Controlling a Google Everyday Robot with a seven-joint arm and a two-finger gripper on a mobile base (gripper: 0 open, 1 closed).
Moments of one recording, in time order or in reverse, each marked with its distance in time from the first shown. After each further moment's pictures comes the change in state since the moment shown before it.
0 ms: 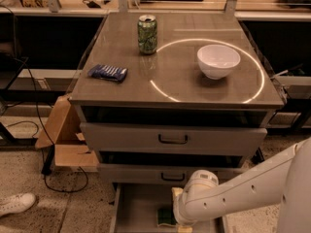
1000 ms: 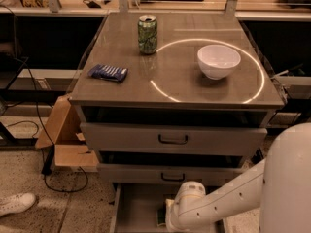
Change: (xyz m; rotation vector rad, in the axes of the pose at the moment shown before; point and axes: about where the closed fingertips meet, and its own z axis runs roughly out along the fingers) arm -0.014 0.024 0.066 -0.064 -0.033 0.084
